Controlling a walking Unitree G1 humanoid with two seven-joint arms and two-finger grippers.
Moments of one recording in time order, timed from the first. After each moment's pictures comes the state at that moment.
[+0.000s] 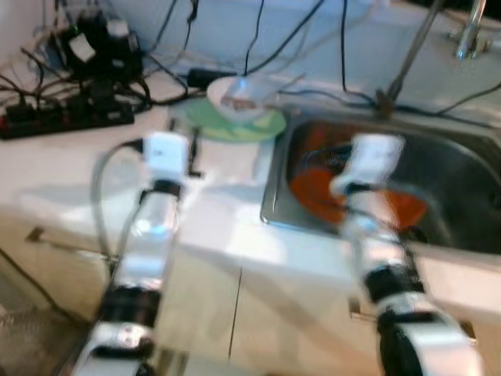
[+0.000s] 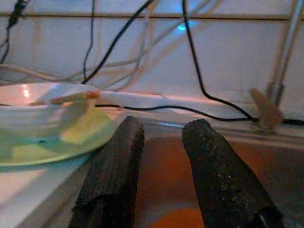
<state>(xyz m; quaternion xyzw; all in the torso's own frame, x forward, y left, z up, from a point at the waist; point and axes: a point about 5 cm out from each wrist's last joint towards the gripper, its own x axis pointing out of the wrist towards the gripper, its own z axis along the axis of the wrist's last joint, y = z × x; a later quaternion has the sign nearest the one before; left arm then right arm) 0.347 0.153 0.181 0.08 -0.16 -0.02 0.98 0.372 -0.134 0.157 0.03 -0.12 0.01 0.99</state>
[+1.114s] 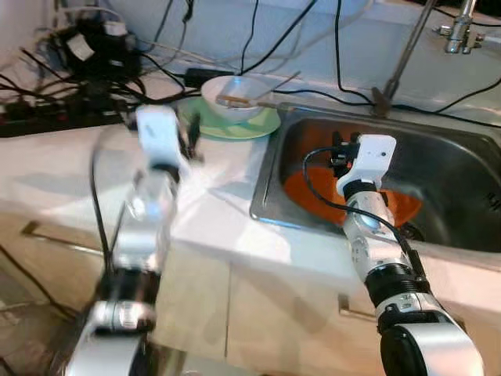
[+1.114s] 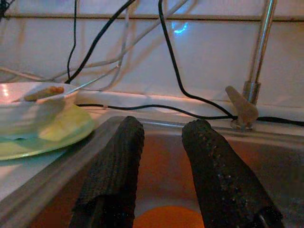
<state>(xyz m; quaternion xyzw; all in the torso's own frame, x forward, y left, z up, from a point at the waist) 0.365 0.152 0.213 0.00 -0.14 -0.05 0.99 0.372 -0.146 0.158 0.02 -0.12 -0.01 0.99</state>
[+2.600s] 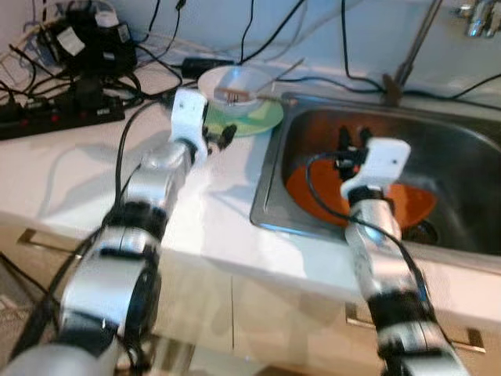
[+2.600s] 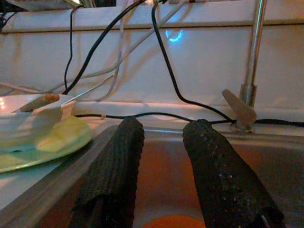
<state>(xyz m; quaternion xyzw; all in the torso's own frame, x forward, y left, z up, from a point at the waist) 0.413 0.137 0.215 0.04 0.04 -0.15 0.99 0.341 -0.144 0.172 0.03 -0.18 -0.02 0.98</state>
